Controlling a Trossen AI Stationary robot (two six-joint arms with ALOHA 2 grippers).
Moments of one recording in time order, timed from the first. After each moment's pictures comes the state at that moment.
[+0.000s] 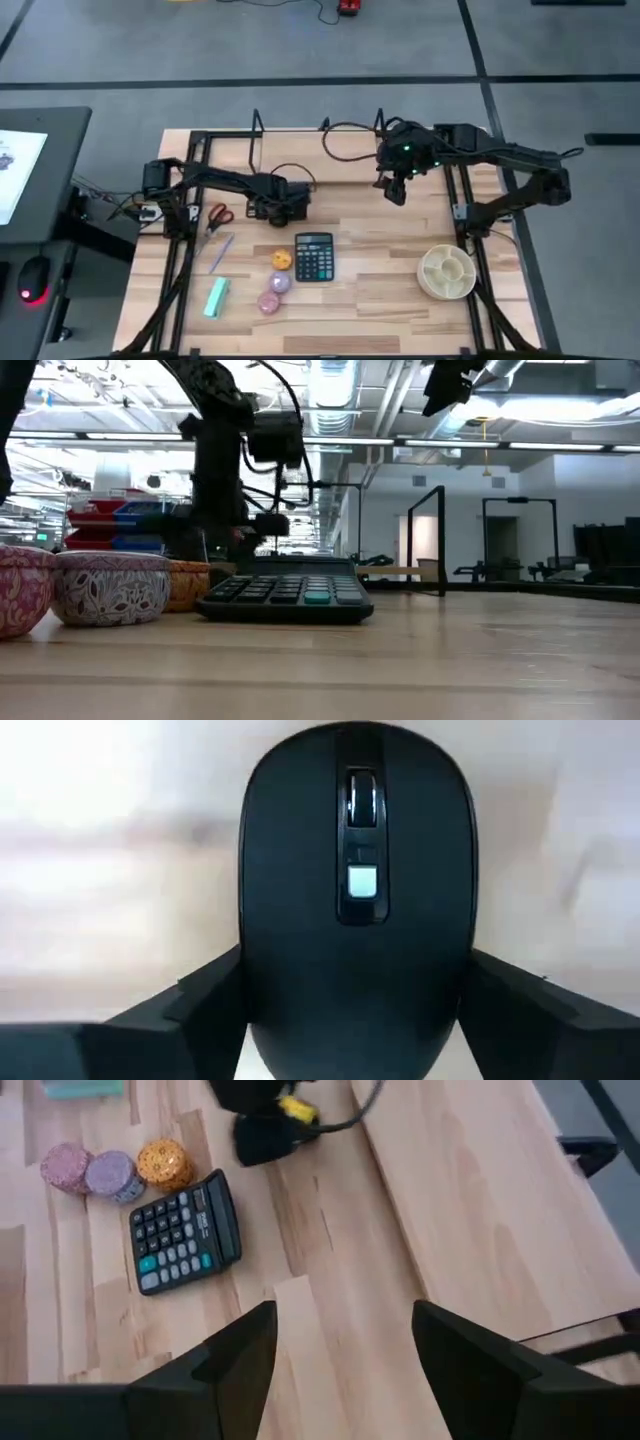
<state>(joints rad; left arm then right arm) 0.12 1.73 1.09 -0.71 -0.10 -1.41 -0.21 1.30 1.49 -1.07 -0.03 0.07</state>
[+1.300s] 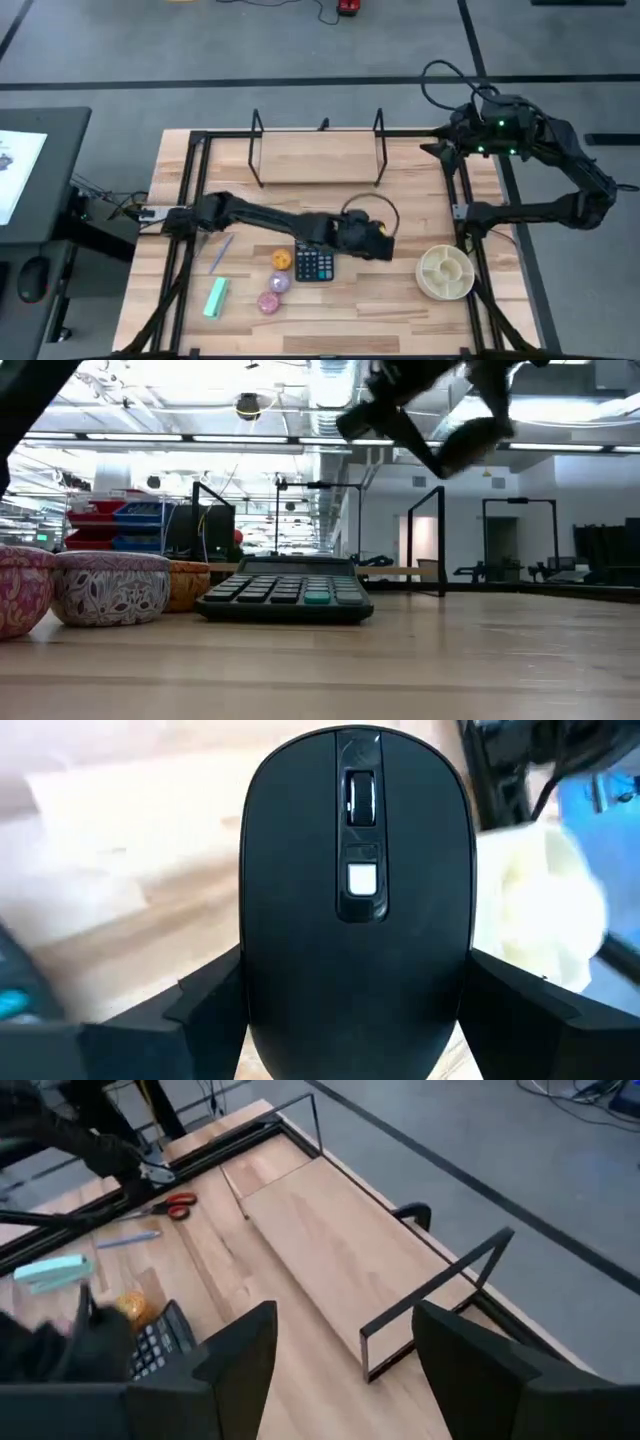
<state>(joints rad) -0.23 2.31 2.22 -0.68 -0.34 -1.40 -0.42 0.94 1.49 -1.10 0.06 0.19</state>
